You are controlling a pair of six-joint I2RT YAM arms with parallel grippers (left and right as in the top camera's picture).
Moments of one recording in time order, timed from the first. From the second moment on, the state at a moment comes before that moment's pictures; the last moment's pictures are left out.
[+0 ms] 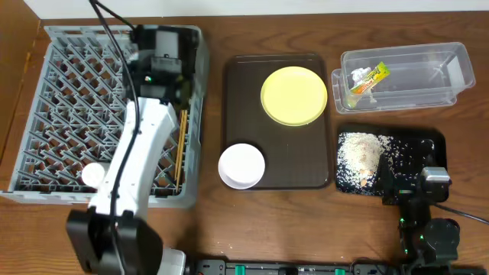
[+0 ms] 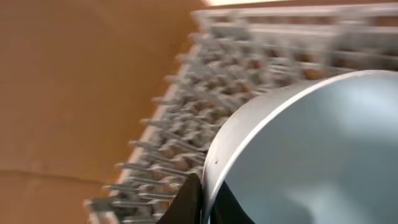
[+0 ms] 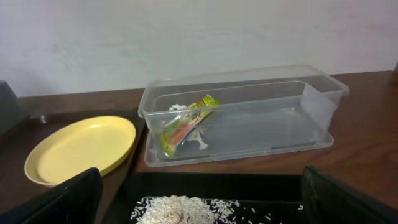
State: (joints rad) left arm -0.10 1.63 1.45 -0.72 -0.93 -0.10; right arm 0.10 0.01 0.01 -0.06 0.08 0.12
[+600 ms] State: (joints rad) left arm -0.03 1.98 1.44 -0.27 -1.21 0.23; right arm 0.10 0.01 0.01 -0.06 0.08 0.12
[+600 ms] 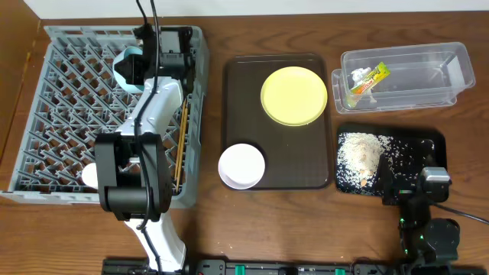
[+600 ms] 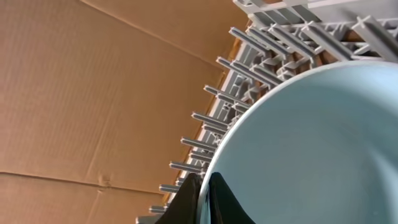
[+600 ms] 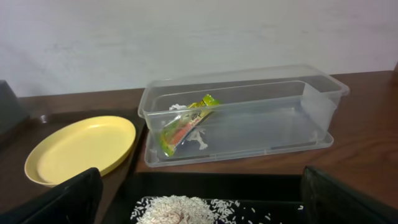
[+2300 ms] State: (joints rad) left arm -0.27 1.53 1.38 -1.14 -0.08 -0.28; right arm 0.10 0.01 0.01 -0.06 0.08 0.12
